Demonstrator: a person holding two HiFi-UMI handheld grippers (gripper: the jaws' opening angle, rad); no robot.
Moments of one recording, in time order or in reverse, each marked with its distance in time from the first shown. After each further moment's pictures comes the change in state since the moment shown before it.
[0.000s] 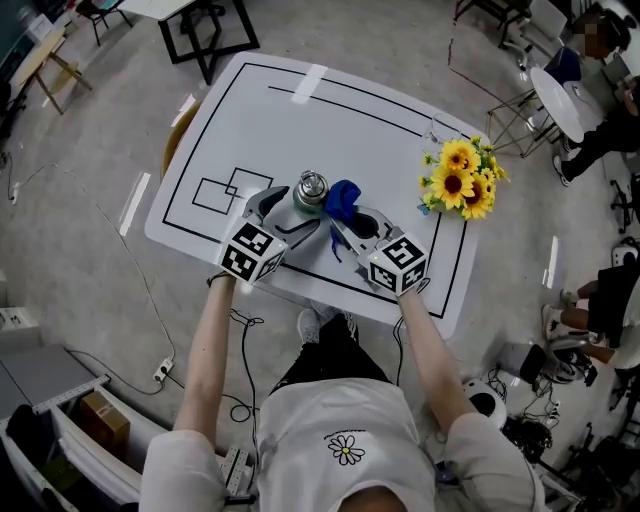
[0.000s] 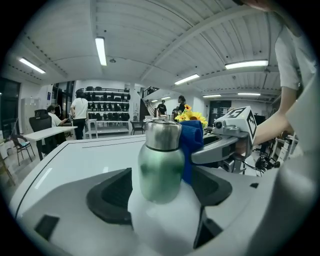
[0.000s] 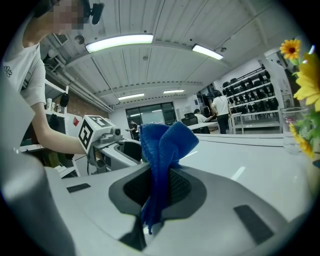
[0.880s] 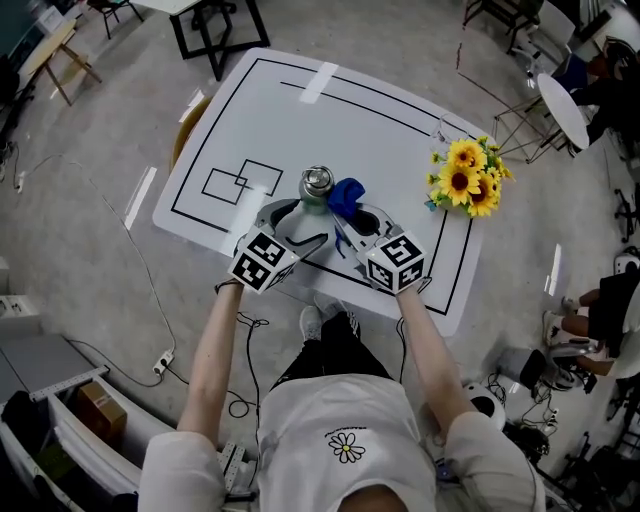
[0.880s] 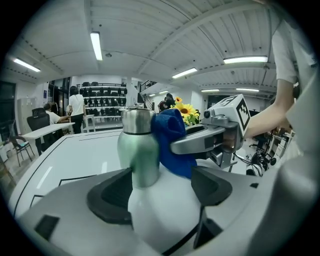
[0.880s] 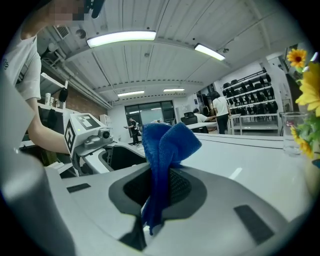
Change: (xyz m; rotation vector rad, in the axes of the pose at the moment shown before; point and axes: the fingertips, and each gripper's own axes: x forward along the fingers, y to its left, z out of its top) left arm -0.012 -0.034 -0.026 0.015 0.075 -0.023; right arm 0.004 0.012 -0.003 -0.027 0.025 -0.028
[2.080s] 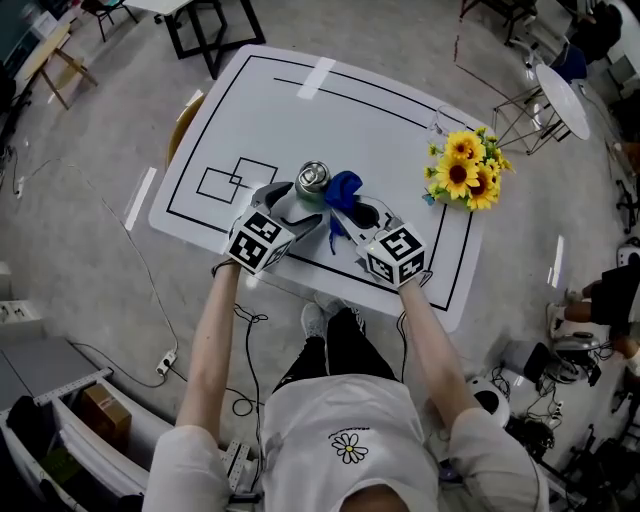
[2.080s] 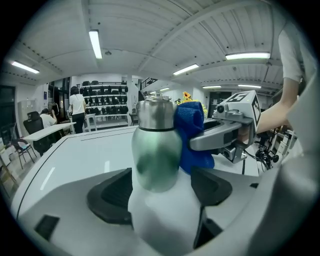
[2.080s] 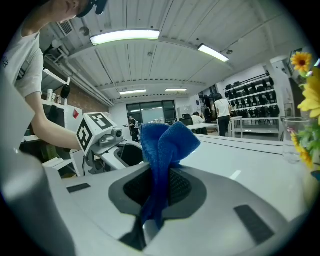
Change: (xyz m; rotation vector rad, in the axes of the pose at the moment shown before) left arm 0.019 0.032 0.001 0.015 0.034 0.024; right arm 0.001 -0.007 0.001 -0.041 0.006 0.007
